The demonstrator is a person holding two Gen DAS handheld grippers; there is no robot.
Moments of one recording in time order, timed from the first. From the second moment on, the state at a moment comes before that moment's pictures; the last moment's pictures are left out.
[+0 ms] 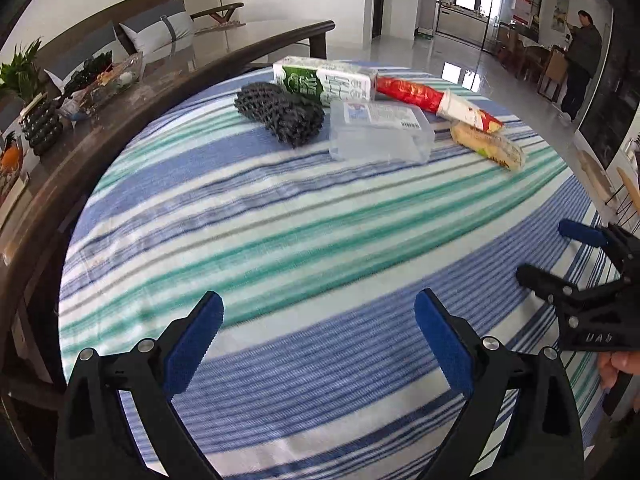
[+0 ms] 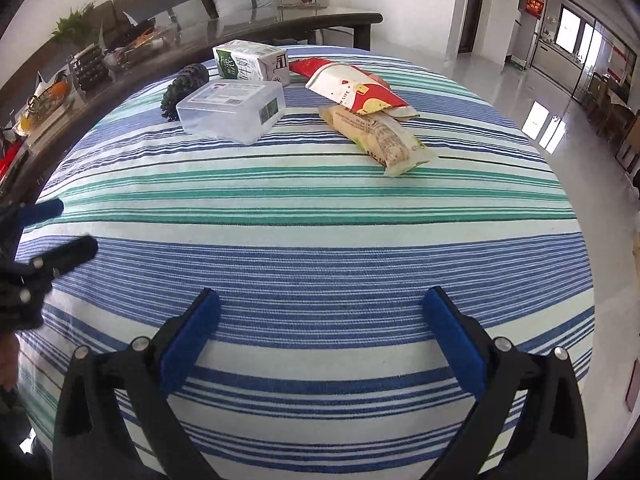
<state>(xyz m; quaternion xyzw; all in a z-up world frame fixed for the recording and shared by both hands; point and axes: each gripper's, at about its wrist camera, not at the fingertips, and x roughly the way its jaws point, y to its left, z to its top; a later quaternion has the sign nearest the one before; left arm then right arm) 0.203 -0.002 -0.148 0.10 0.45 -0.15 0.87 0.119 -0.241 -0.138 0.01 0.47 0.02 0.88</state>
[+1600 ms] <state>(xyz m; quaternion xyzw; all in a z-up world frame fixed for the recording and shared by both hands) 0.226 0.012 -0.172 0.11 0.45 -0.20 0.86 0.118 -0.242 -0.139 0.01 0.47 0.02 0.88</state>
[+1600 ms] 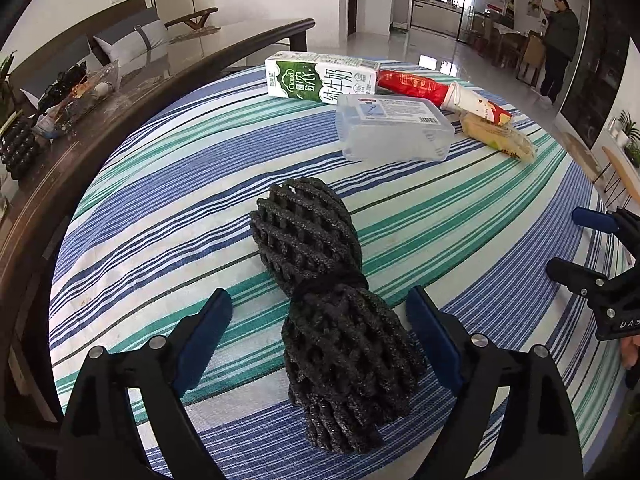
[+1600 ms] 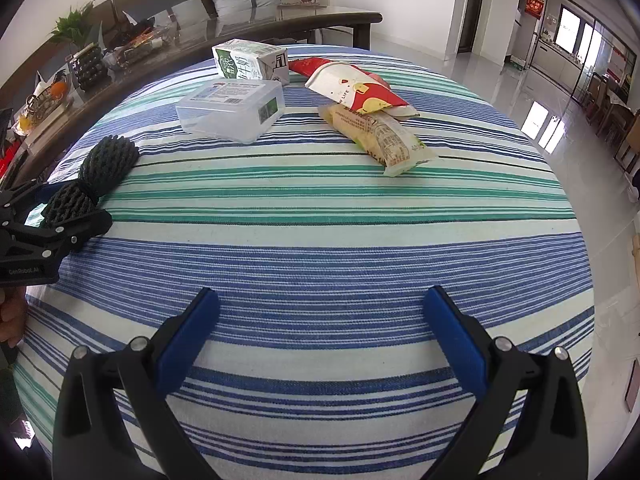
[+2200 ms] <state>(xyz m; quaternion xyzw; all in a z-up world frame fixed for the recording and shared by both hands) 0.228 0.018 -0.176 0.10 0.46 -0.19 0.86 0.223 -0.277 -0.123 0.00 0.50 0.05 0.87</state>
